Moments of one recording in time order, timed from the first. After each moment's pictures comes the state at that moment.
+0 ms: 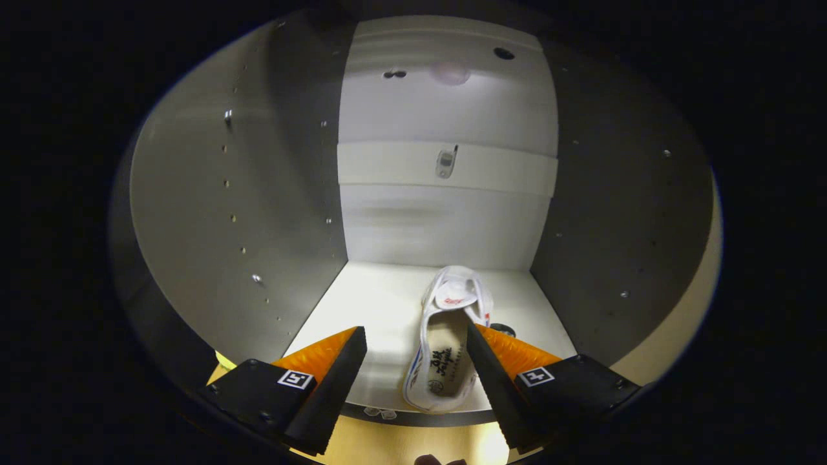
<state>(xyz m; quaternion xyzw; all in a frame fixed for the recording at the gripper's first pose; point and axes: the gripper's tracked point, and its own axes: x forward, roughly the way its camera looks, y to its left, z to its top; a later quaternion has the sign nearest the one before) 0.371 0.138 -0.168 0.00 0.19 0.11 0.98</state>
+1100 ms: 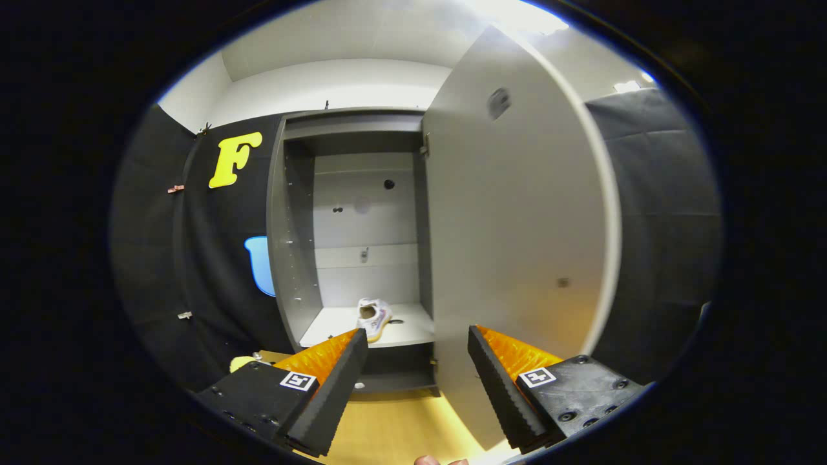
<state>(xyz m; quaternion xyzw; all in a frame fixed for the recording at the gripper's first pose) 0.028 -0.042 -0.046 0.03 -0.01 -0.05 1.00</state>
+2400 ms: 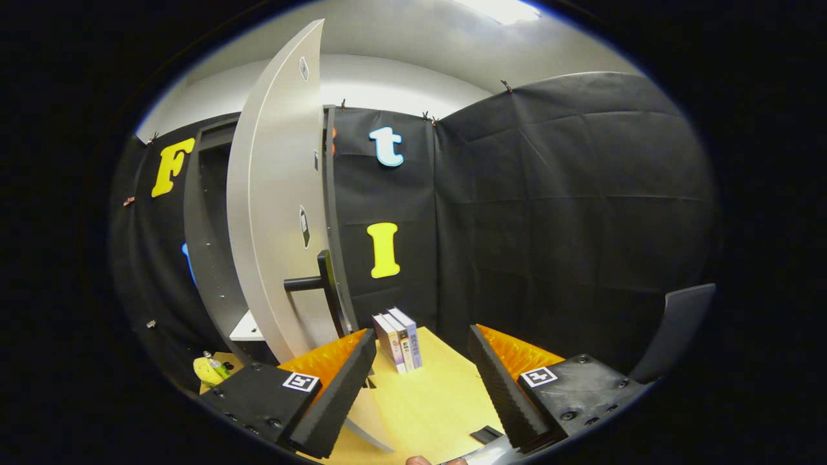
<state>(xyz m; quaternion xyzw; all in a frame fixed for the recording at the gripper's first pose) 0.007 -0.150 -0.068 0.07 0.03 -0.14 0.99</state>
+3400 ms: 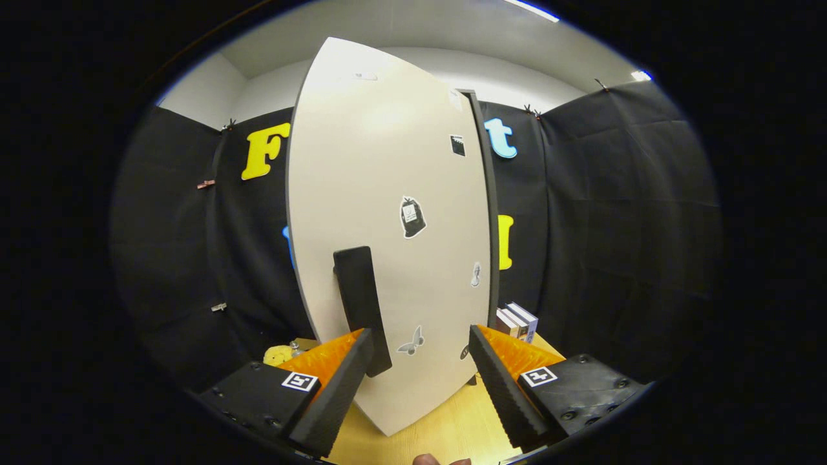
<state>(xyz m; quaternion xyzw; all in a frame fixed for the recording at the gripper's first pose) 0.047 0.057 -0.061 0.05 0.04 0.06 1.00</state>
